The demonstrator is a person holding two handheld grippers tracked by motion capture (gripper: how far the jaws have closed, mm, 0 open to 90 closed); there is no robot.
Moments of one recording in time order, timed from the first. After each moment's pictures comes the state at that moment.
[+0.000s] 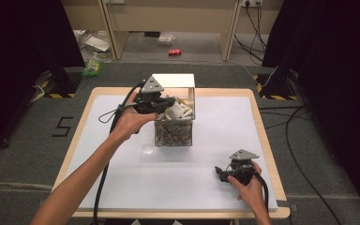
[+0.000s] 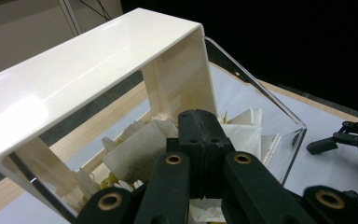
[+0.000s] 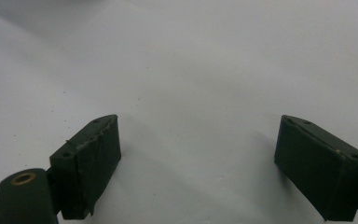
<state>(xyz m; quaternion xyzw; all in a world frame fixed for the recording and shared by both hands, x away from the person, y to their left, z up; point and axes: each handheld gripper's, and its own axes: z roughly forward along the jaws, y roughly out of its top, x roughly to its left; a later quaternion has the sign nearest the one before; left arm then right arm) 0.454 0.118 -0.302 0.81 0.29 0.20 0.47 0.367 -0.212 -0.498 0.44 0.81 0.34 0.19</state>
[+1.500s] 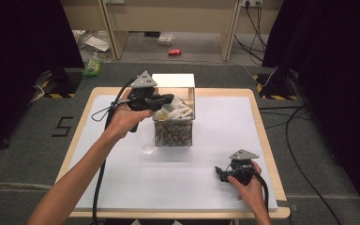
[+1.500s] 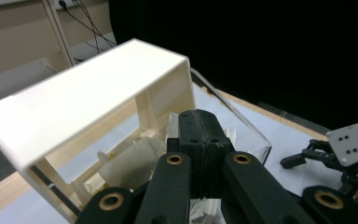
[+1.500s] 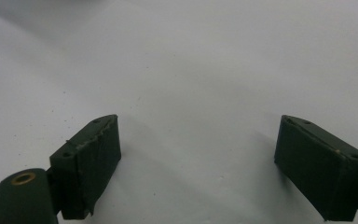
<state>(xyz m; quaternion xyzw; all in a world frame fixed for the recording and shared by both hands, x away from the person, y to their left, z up) 0.444 0.133 -0.278 0.78 0.28 0.18 0.52 0.367 -0.212 -0.498 0.44 0.81 0.34 0.19</state>
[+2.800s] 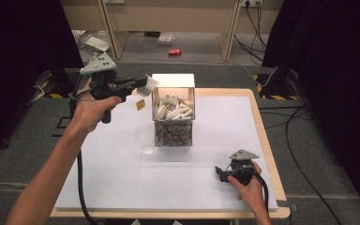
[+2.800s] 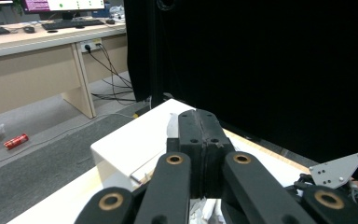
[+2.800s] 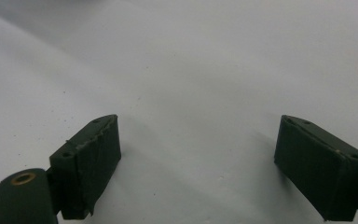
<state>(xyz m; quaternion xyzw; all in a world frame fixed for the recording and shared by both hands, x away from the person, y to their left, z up) 0.421 0.204 -0.227 0.74 0.29 0.21 0.58 0.366 -0.211 -0.498 0.44 0.81 0.34 0.19</state>
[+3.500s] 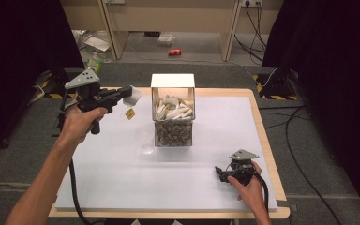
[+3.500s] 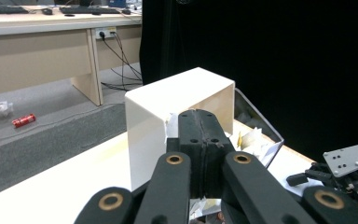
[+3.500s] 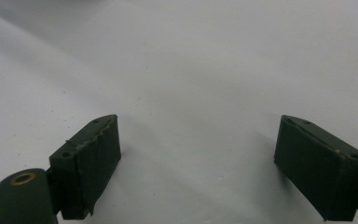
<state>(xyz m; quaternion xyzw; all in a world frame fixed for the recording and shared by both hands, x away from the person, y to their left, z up) 0.418 0.243 -0.271 0.71 0.33 0.19 0.58 0.366 -0.211 -0.498 0.44 0.81 0.34 0.19</state>
